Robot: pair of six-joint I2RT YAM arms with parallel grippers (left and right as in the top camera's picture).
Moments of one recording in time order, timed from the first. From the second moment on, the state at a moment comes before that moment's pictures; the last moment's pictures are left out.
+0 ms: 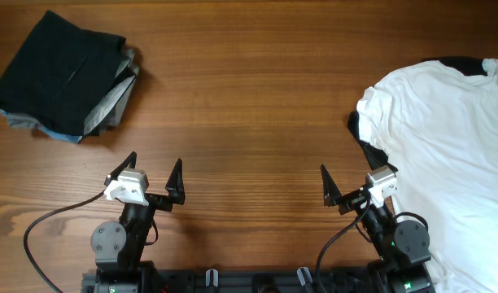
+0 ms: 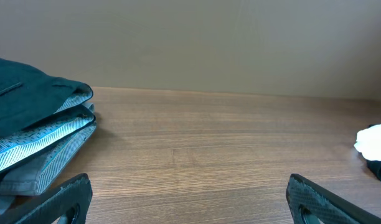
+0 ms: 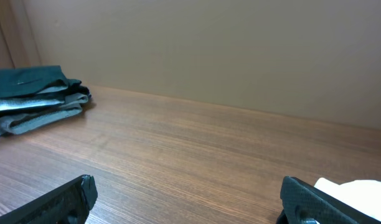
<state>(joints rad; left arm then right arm) 0.01 0.01 0.01 -0.05 0.22 -0.14 0.27 0.02 0.01 0.00 -0.12 -0.01</state>
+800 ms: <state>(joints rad) 0.01 0.14 0.34 -0.23 0.33 -0.25 0.27 0.24 0.44 -0.39 -0.20 0.05</state>
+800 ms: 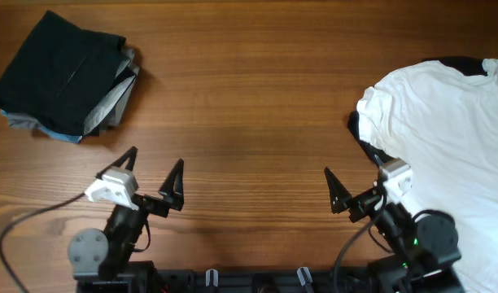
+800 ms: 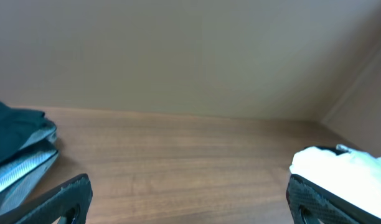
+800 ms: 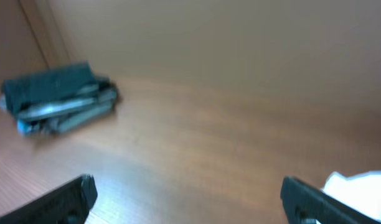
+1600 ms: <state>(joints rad) 0.01 1.21 1.23 -0.89 0.37 -0.25 -0.01 1.58 1.20 -0.41 -0.07 0.24</state>
